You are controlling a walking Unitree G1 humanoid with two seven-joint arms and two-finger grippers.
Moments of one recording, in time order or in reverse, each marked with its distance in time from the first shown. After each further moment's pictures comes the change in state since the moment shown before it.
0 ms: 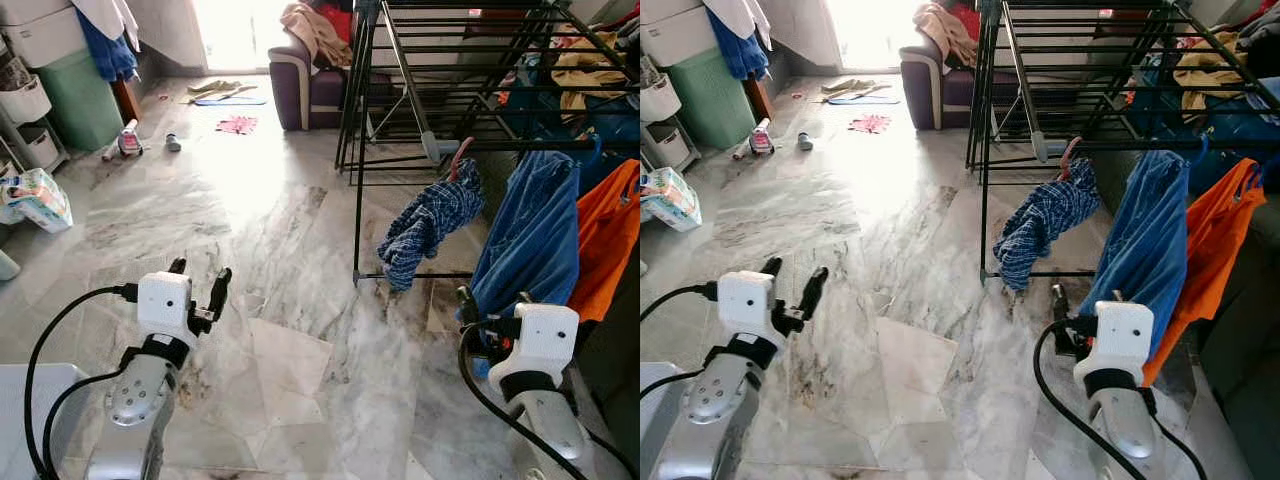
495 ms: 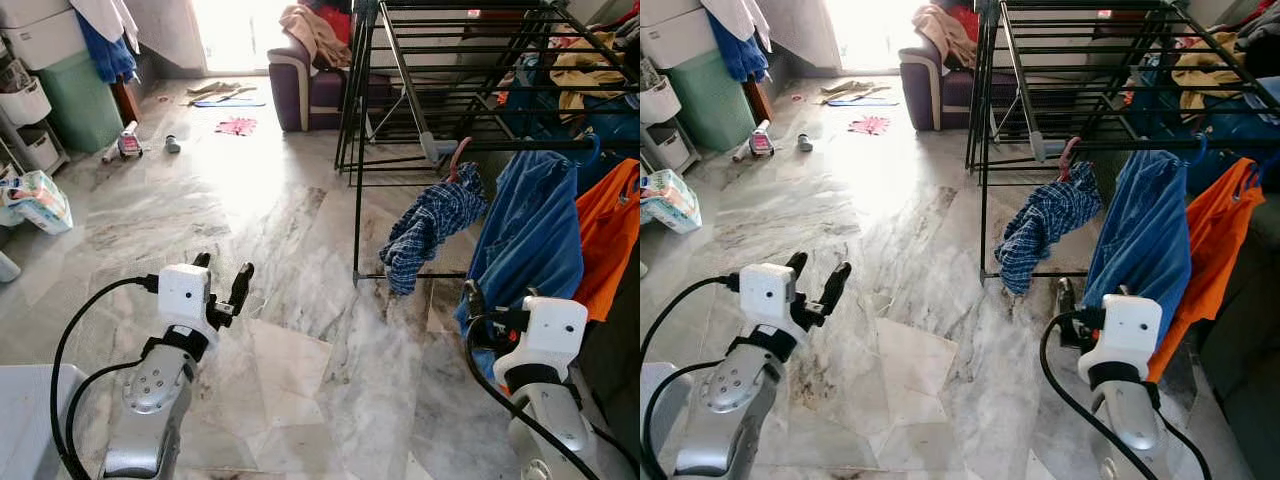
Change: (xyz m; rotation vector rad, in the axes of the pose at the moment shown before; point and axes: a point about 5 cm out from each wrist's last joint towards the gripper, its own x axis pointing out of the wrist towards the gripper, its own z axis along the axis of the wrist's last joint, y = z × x) left arm 0.013 -0.018 0.006 -0.069 -0.013 -0.068; right arm 0.006 -0.006 0.003 0.013 -0.009 -0.040
